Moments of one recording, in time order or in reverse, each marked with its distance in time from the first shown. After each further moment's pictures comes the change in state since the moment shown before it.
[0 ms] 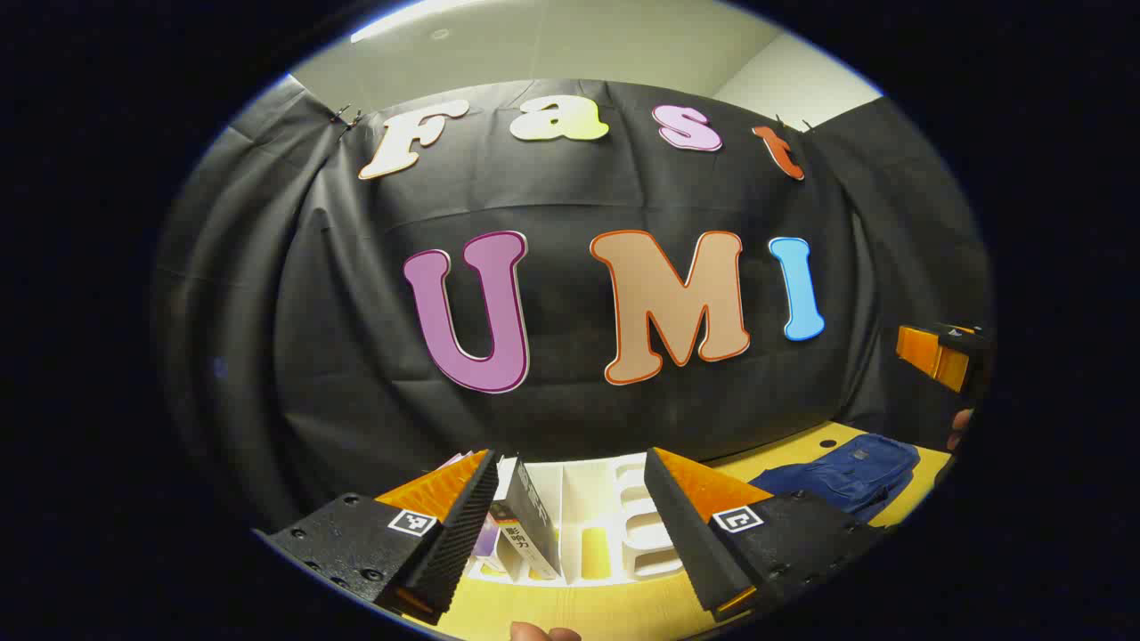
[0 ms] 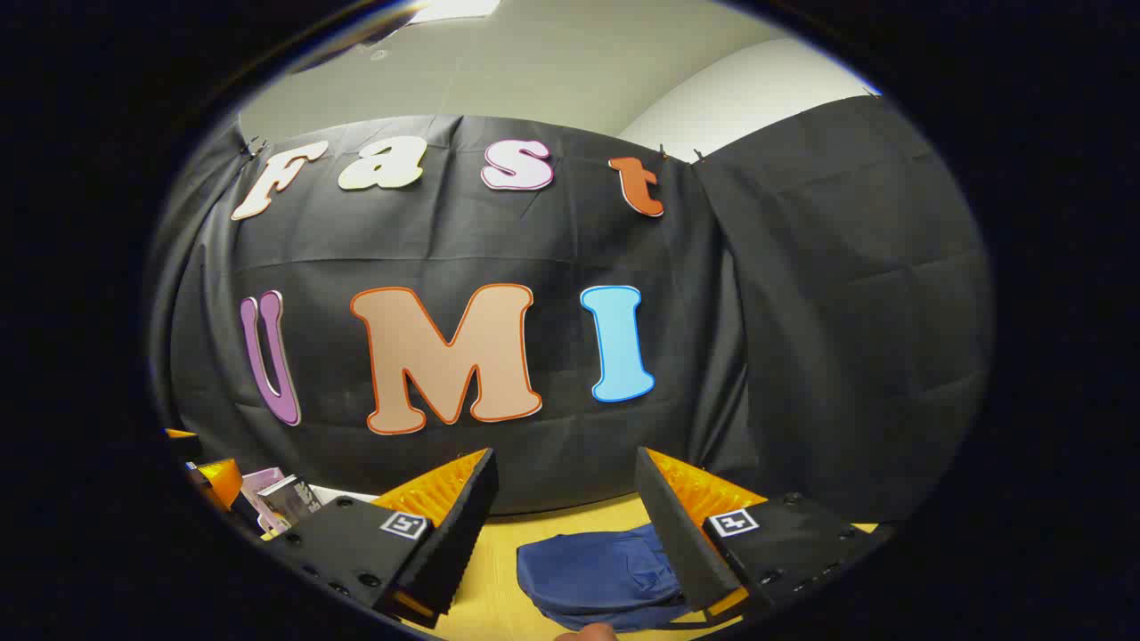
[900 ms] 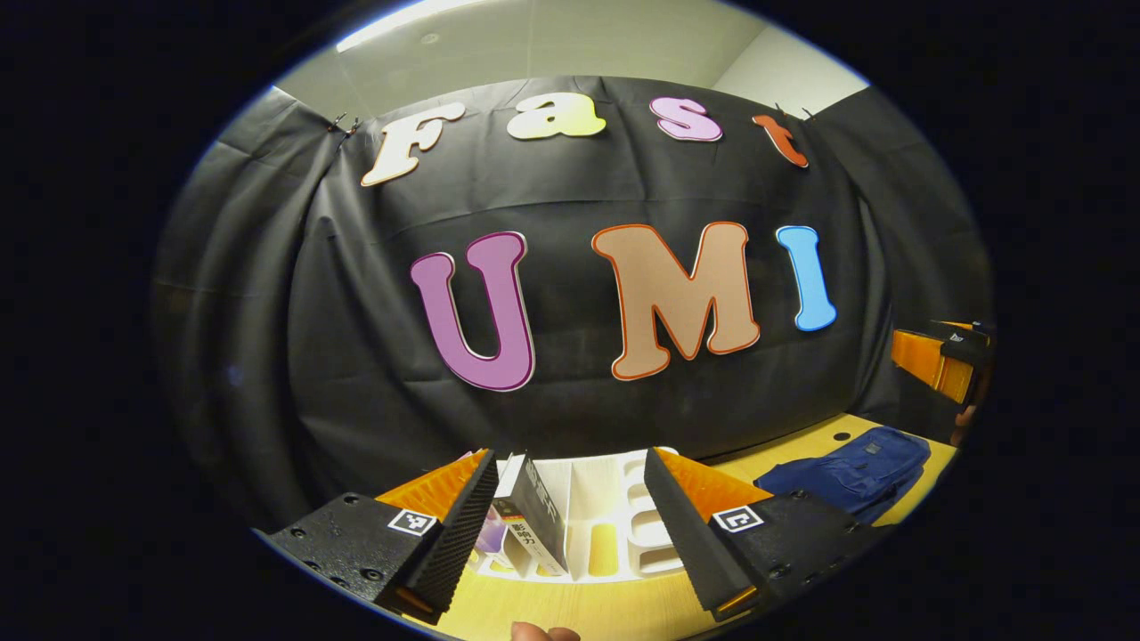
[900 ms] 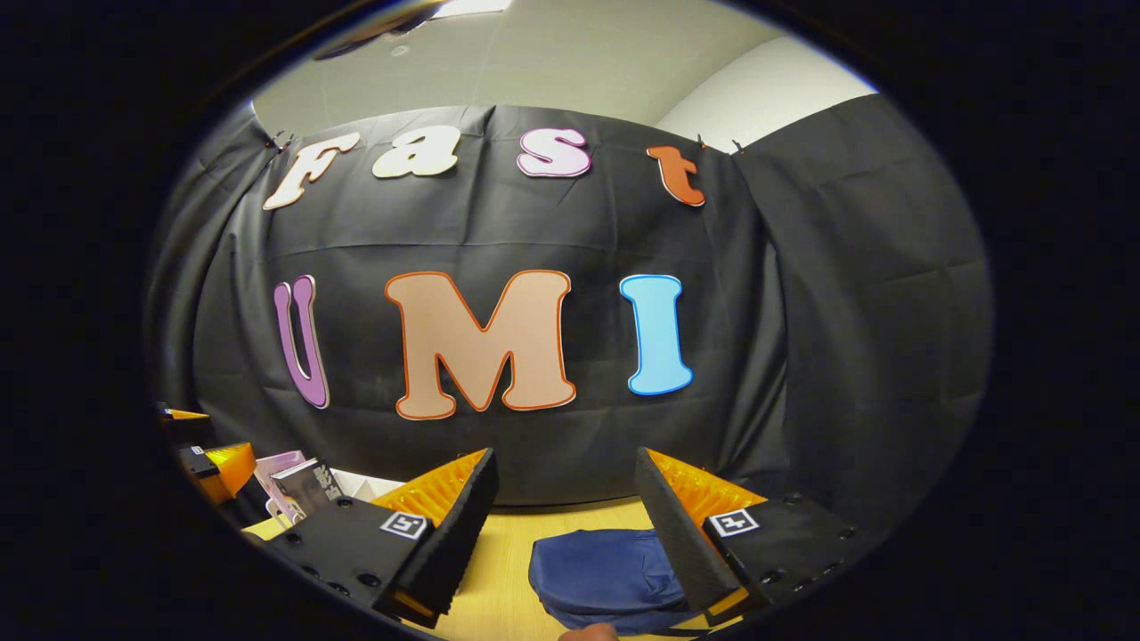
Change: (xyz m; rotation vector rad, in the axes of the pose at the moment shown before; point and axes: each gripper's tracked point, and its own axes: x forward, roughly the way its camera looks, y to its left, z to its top) left arm -0.003 -0.008 0.002 0.030 0.017 0.048; right arm 0.012 0.015 -0.011 -0.029 0.030 0.123
